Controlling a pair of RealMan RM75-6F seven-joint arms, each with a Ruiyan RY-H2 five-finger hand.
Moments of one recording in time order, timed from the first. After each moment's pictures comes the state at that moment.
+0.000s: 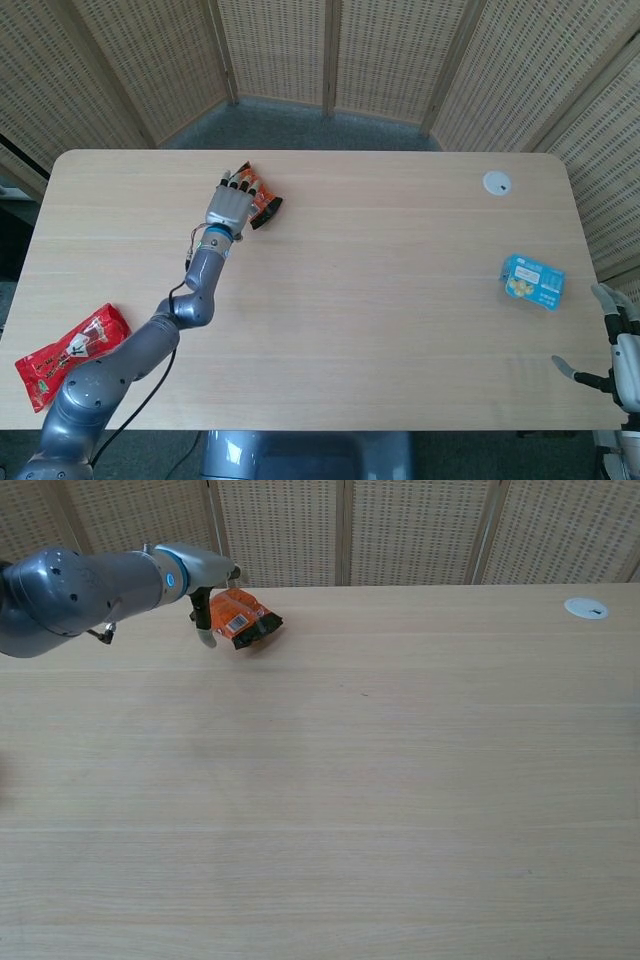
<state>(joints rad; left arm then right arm) -1.21 -1.96 -0.34 -0.44 0.66 0.47 0.74 0.02 -1.02 0.11 -1.73 -1.41 1.49 0.19</state>
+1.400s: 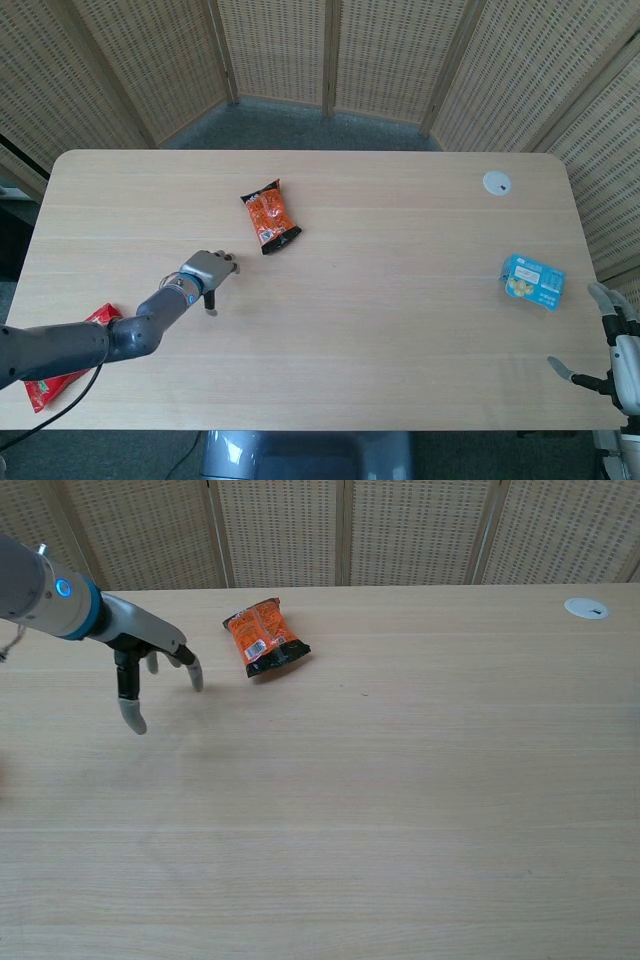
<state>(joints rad) -1.37 -1.35 0.20 -1.45 0.10 0.45 0.68 0.01 -1.00 0.10 -1.76 -1.45 1.51 0.22</state>
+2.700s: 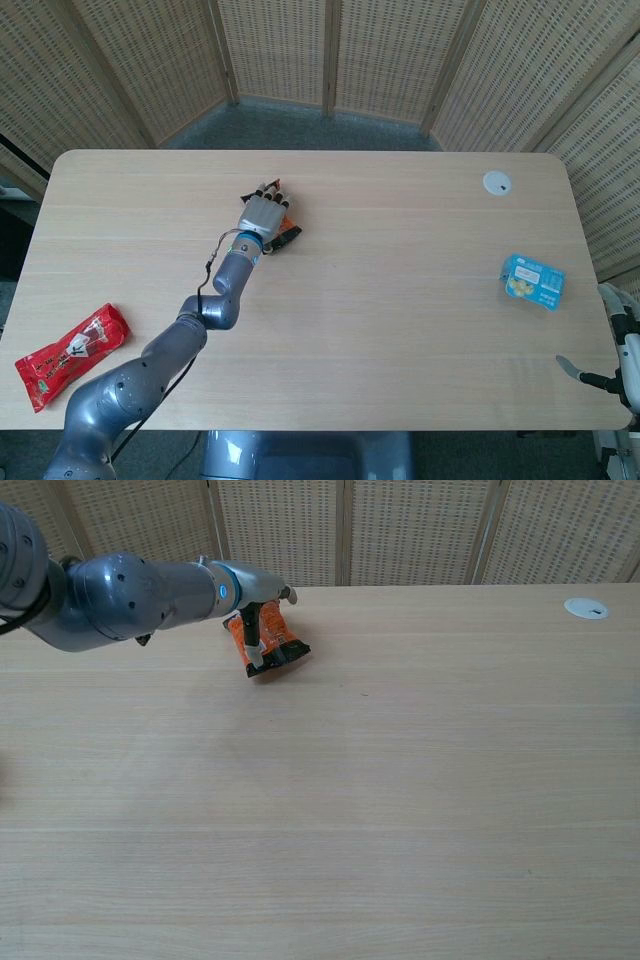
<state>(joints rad) -1.36 -2.04 -0.07 -0.37 0.47 0.39 0.57 0.01 -0.99 0.11 -1.74 -1.41 1.48 0.24</state>
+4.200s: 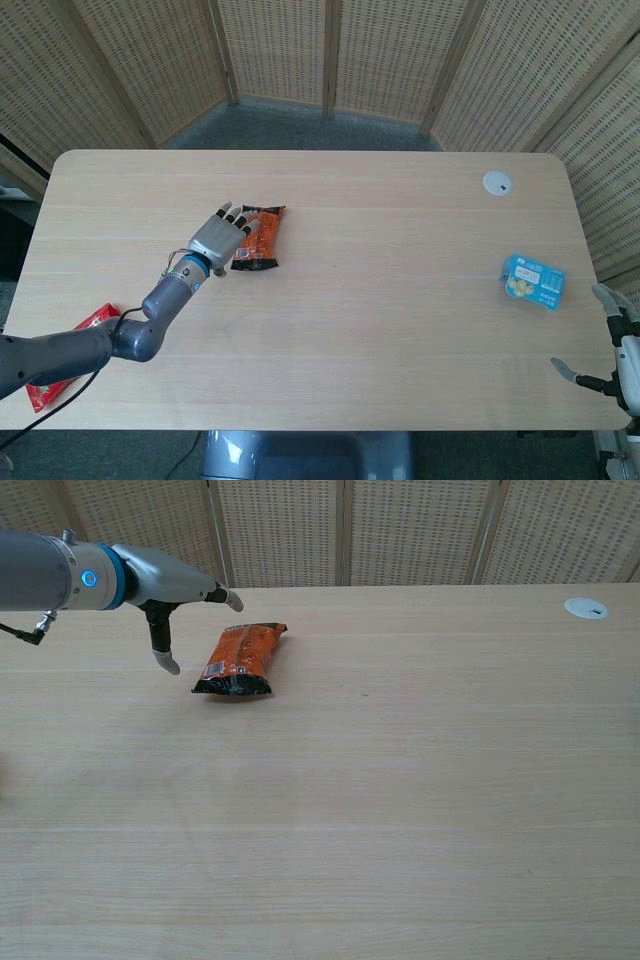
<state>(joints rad) -1.20 -1.49 0.06 -1.26 0.64 0.69 0.61 0.01 -0.98 0.09 -1.76 -1.44 1.49 0.27</state>
